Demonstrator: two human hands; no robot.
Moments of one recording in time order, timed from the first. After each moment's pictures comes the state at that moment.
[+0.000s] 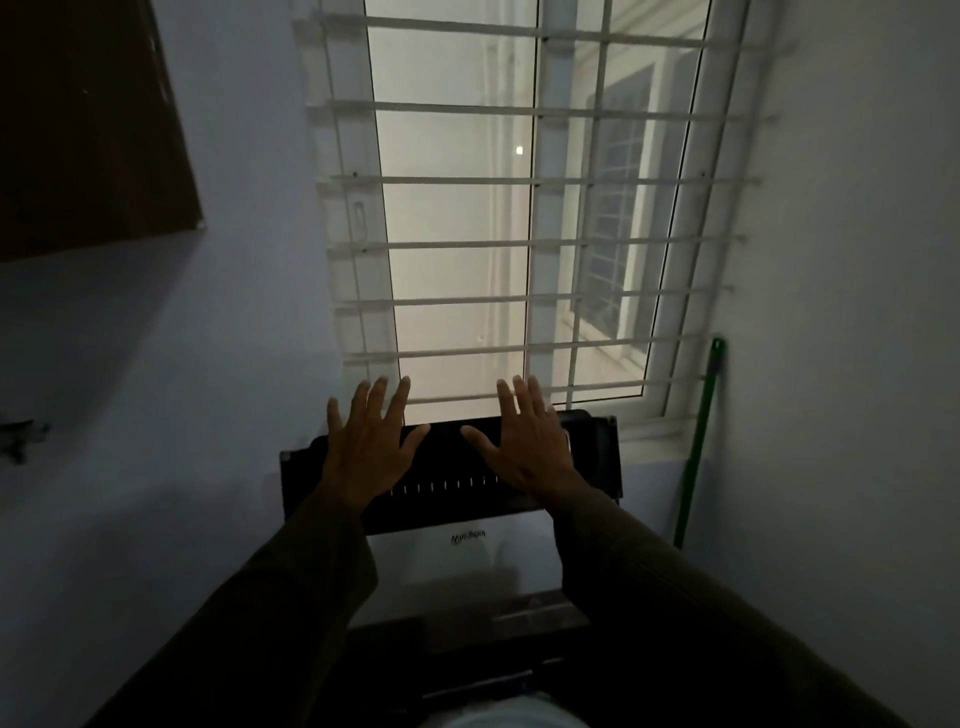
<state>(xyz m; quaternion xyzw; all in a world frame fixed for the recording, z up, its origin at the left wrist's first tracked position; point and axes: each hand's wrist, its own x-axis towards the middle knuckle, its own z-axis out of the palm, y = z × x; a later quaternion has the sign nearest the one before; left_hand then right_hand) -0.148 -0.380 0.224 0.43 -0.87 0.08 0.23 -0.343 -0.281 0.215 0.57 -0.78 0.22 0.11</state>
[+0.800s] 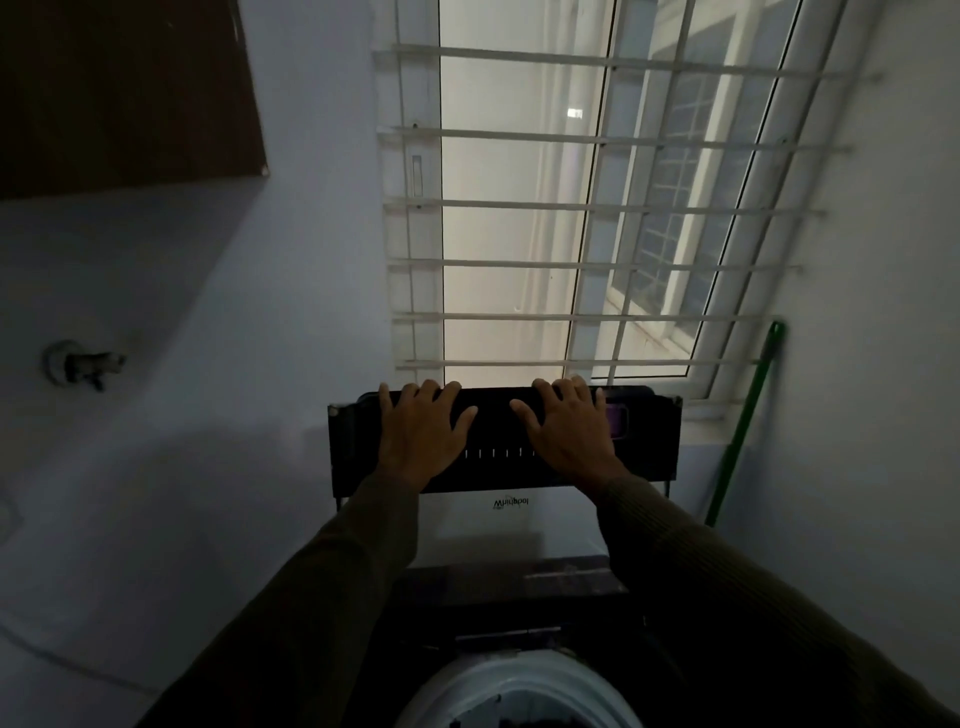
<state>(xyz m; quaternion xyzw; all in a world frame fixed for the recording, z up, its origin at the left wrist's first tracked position) -0.139 -0.356 0.202 0.46 -0.86 0.05 0.21 -0.327 -0.278 0.197 0.57 -0.79 0.21 0.10</state>
